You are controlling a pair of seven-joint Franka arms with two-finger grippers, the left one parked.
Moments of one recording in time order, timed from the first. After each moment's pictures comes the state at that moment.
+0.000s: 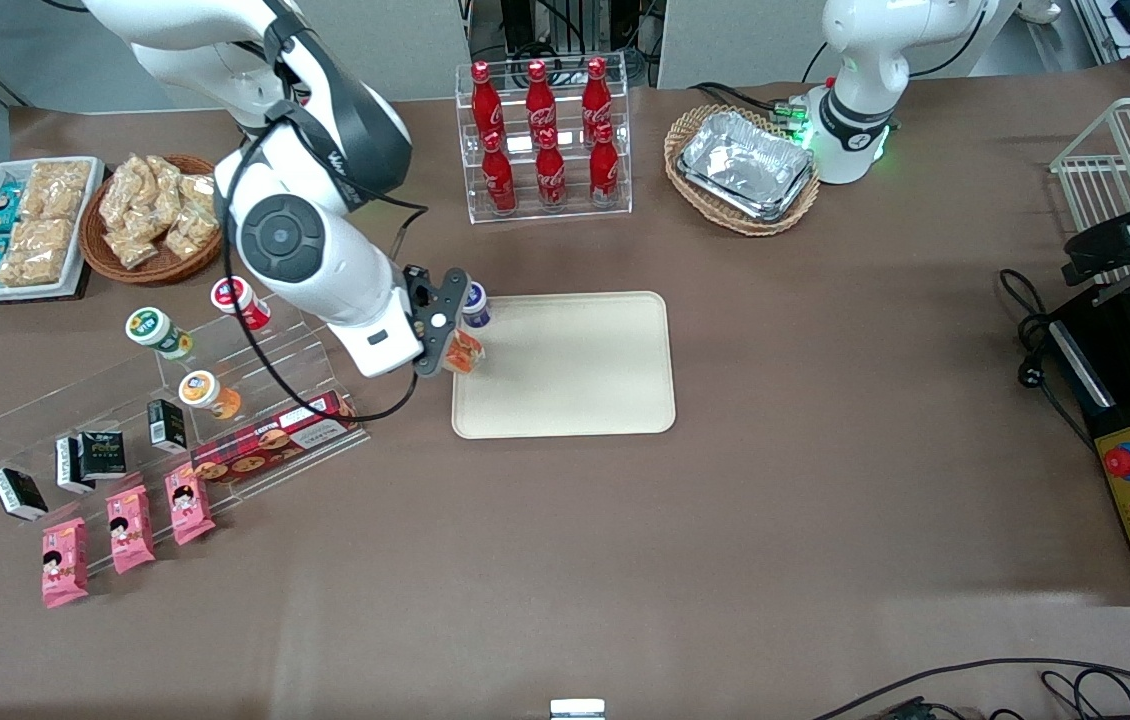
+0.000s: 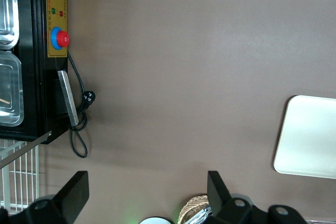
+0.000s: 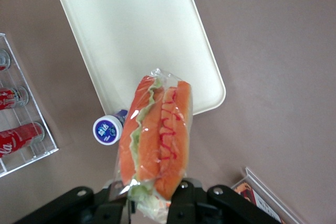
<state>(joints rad) 0.23 0.26 0.33 -1.67 0.07 1.78 -0.67</state>
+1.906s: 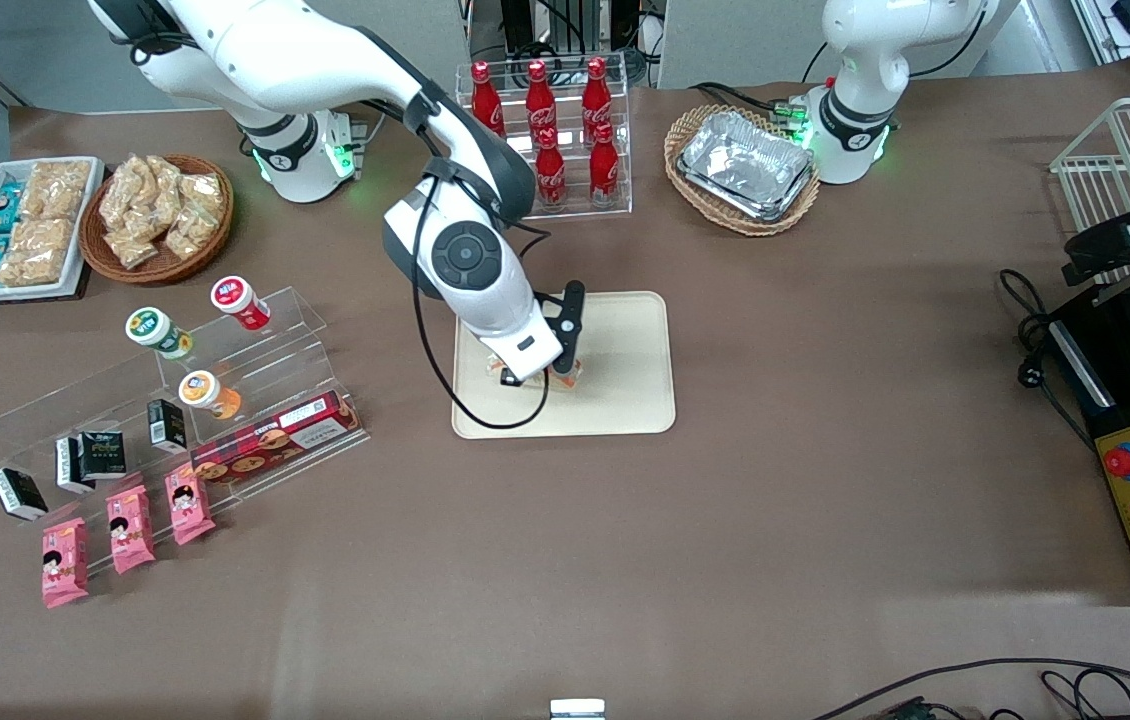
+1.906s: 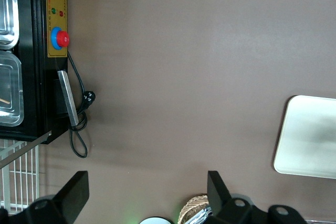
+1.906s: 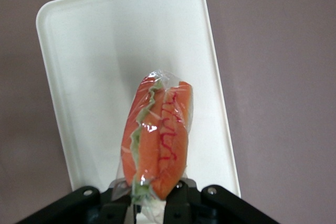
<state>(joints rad) 0.55 0.49 0.19 -1.63 0.04 2.10 -0.67</state>
